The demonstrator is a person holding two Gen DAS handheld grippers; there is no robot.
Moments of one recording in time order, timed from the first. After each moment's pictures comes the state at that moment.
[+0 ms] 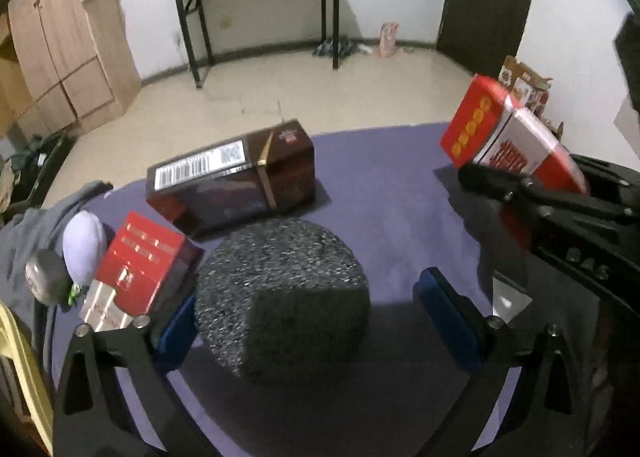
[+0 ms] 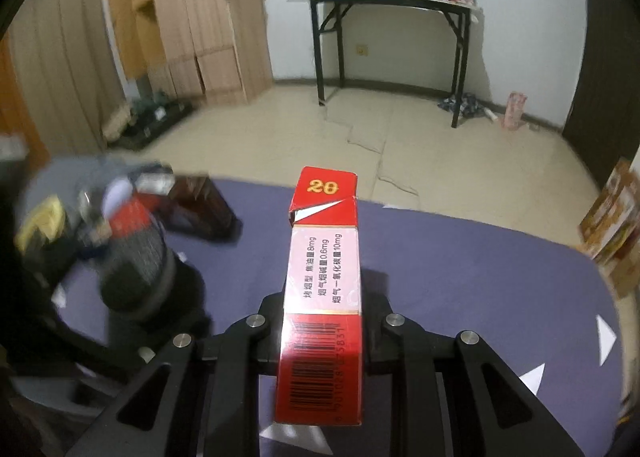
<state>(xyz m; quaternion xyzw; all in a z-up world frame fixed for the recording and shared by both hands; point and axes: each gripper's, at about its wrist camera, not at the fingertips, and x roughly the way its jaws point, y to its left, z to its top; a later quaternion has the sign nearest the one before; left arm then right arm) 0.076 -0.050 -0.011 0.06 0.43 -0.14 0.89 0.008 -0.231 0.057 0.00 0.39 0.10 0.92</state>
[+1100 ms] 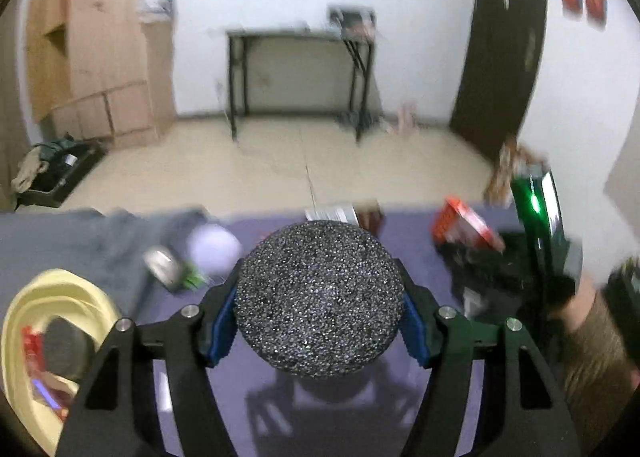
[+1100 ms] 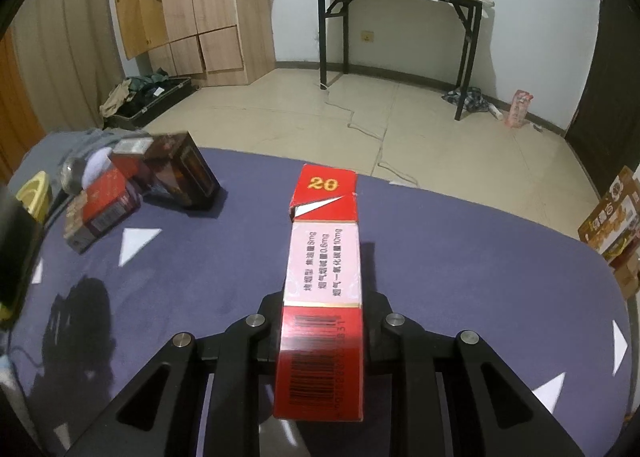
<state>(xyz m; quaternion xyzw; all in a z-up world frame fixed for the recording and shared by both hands) -0.022 0.067 0.096 -0.02 0.31 -0.10 0.95 0.023 -0.222 0.037 -0.04 0.41 0.11 0.90</state>
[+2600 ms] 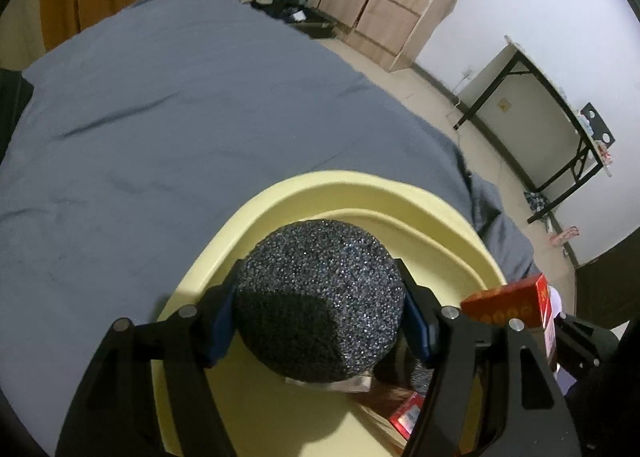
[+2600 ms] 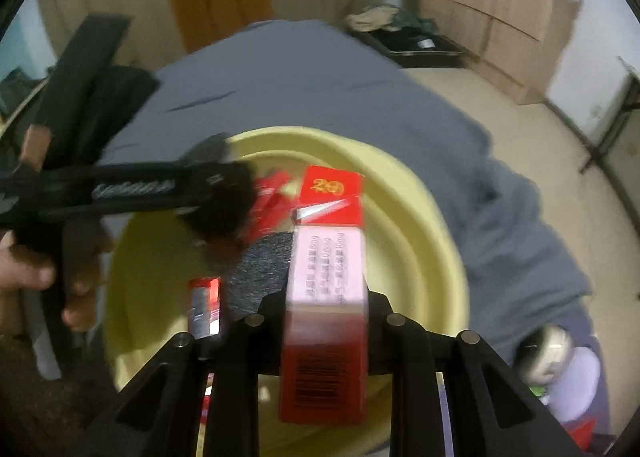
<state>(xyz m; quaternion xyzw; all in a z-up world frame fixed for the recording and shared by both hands) -0.069 0.425 0.013 -0.30 0.40 0.21 0.84 -0.007 0.214 0.062 -0.24 0.40 0.47 0.75</state>
